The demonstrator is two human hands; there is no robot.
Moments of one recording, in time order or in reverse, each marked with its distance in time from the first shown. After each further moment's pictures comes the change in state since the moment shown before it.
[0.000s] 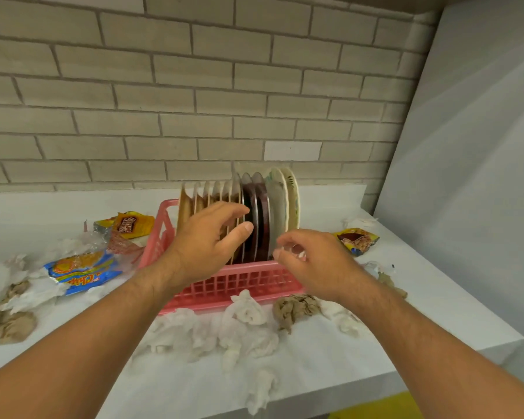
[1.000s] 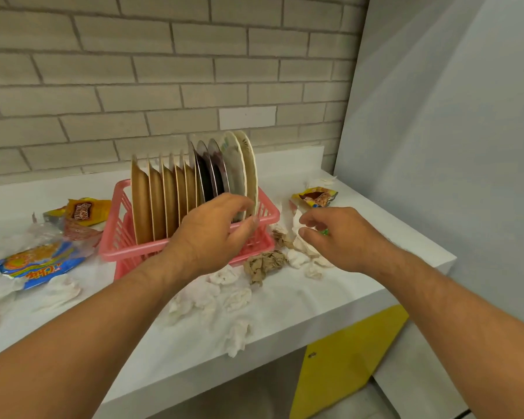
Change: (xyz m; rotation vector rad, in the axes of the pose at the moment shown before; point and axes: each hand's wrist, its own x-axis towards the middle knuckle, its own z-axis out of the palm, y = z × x) left_hand -0.024 0.057 0.040 0.110 -0.191 0.072; right_hand -0.071 0.053 -0.033 -0.128 0.029 0.202
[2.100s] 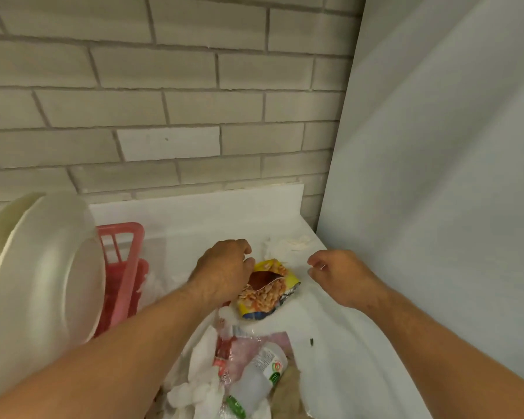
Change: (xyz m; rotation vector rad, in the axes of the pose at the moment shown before) left_hand 0.327 -0.020 0.262 0.067 -0.259 -0.484; right_hand 0.287 0.314 0.002 0.002 -0.177 0.166
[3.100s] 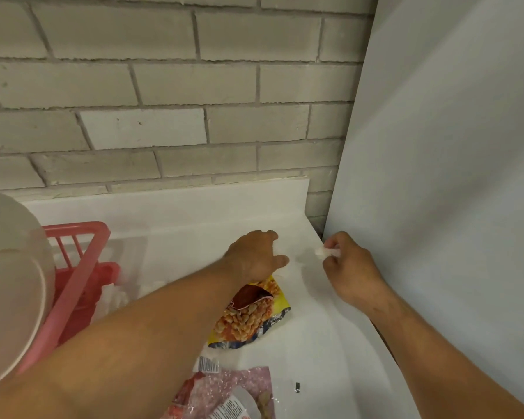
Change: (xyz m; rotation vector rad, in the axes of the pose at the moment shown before) left_hand 0.112 0.037 0.068 0.058 -0.198 0.027; right_hand 0.068 0.047 0.009 0.330 0.151 0.035
